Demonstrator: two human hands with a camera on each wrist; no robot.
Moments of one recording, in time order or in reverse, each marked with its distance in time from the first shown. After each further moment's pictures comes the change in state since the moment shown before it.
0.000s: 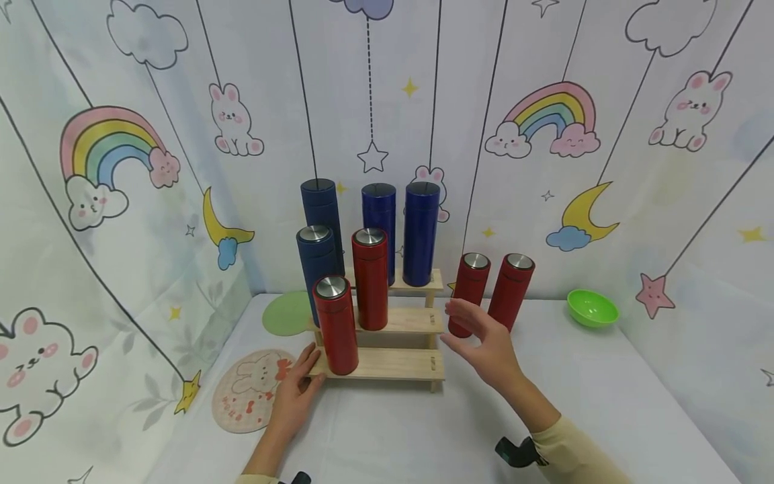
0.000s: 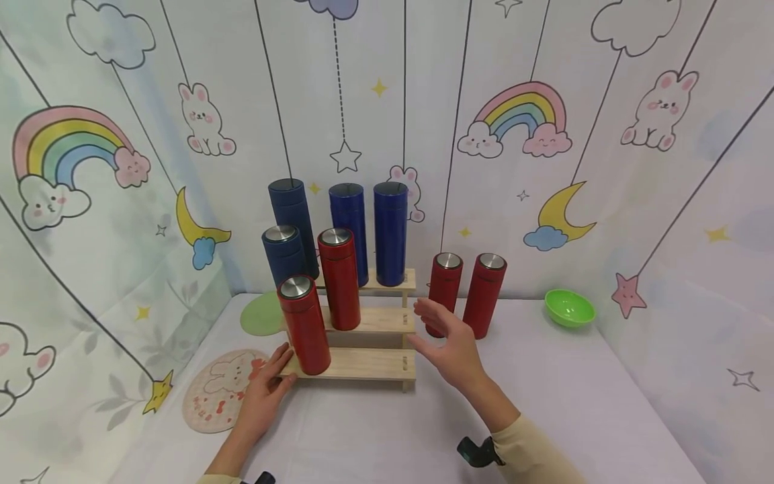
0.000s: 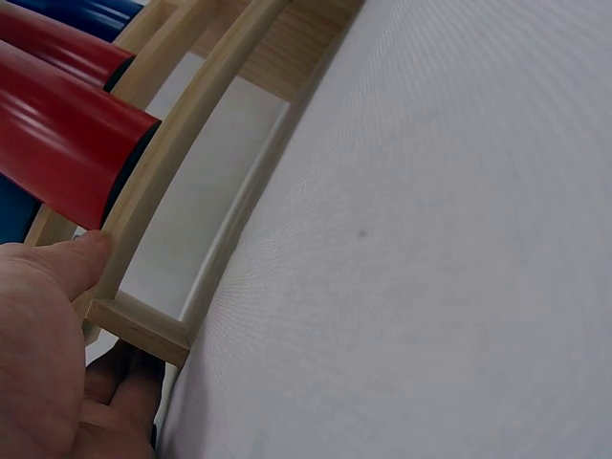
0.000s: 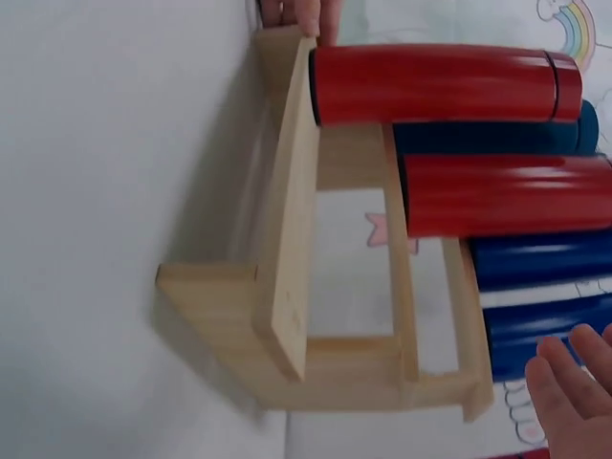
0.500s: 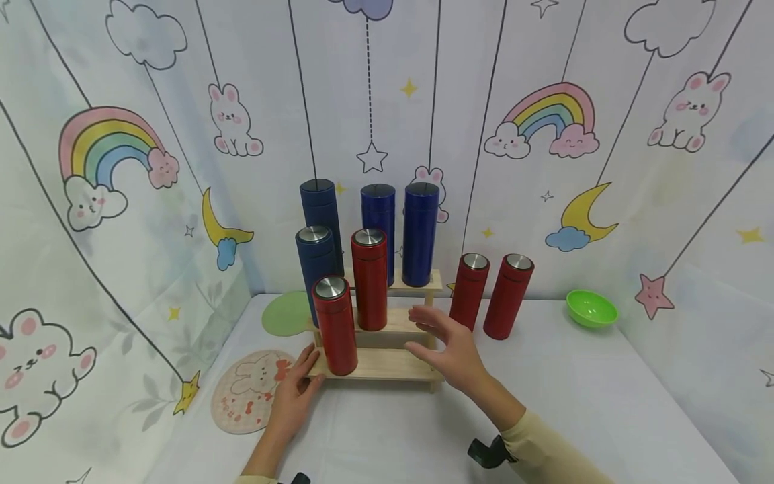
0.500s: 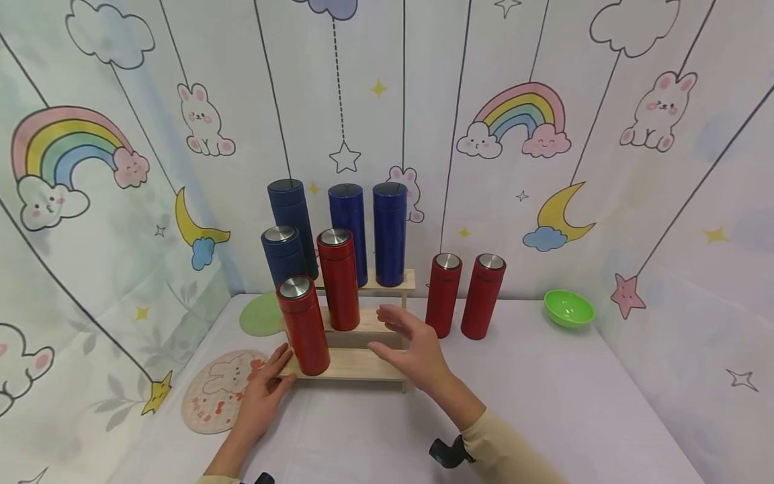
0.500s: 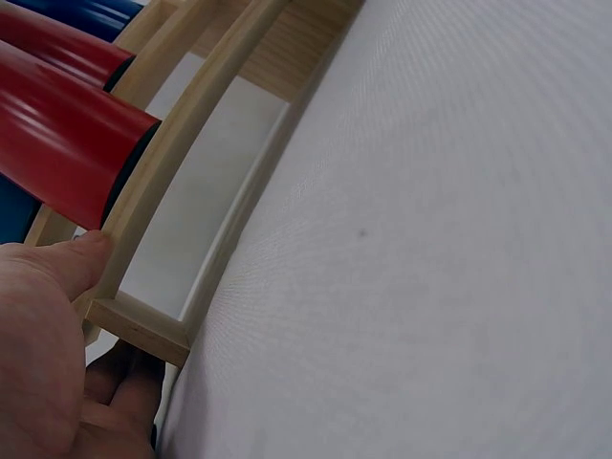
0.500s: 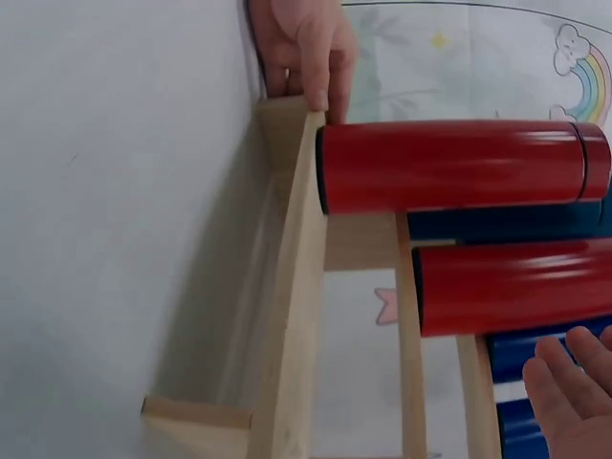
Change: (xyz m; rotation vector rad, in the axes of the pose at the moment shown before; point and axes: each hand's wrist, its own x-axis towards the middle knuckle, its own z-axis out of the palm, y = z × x) left_hand 0.000 0.001 0.000 0.011 0.005 -0.004; right_hand 0.010 -0.016 0.050 0.113 -0.101 -0.064
